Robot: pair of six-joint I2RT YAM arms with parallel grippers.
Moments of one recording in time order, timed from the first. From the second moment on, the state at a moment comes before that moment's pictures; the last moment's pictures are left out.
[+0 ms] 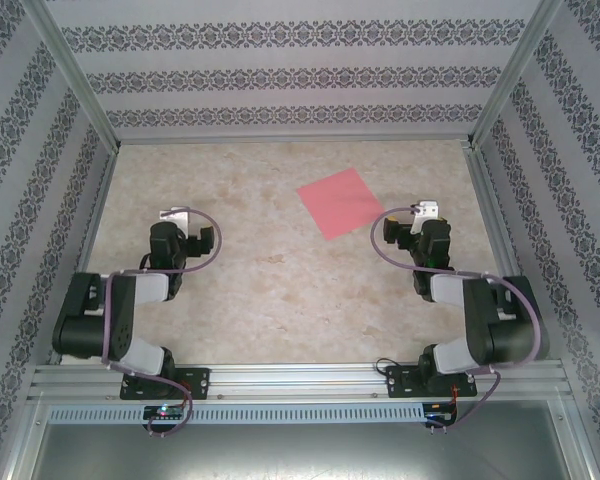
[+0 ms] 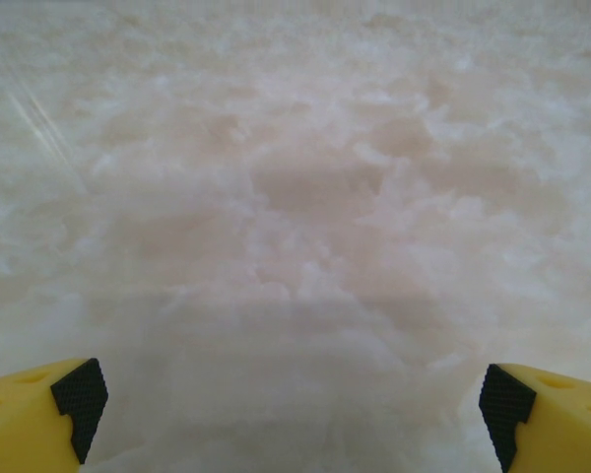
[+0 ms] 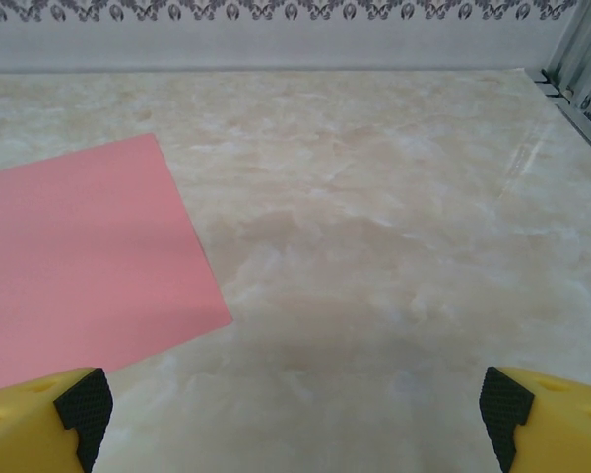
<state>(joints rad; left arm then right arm) -0.01 1.44 0.43 0.57 -0.06 -0.02 0.03 1.40 0.39 0.65 0.03 0.03</state>
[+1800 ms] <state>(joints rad) -0.24 1.49 0.76 0.01 0.34 -0.61 0.28 2.27 1.87 -0.81 -0.07 -0.17</state>
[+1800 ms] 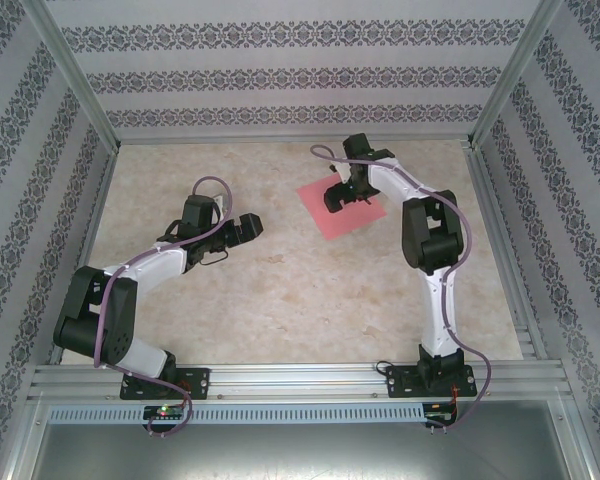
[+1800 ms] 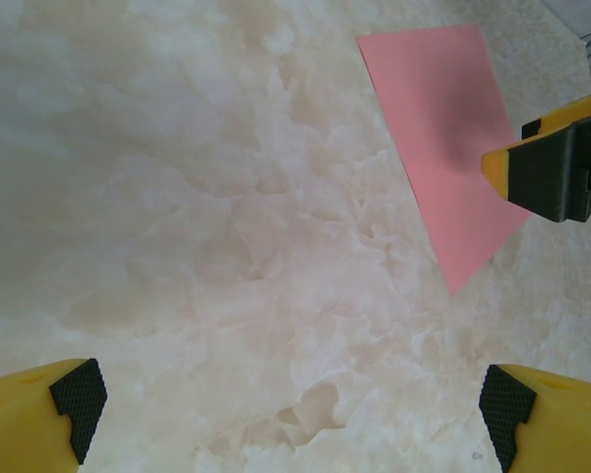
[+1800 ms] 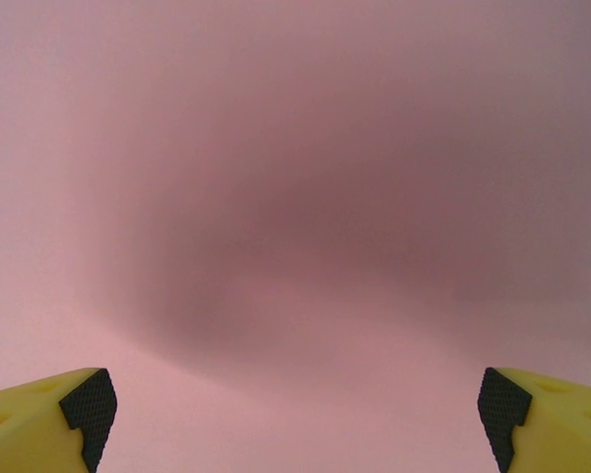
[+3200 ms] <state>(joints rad) -0.25 1.40 0.68 -0.08 0.31 -0.52 0.41 2.37 1.96 -0.99 0.00 0.08</state>
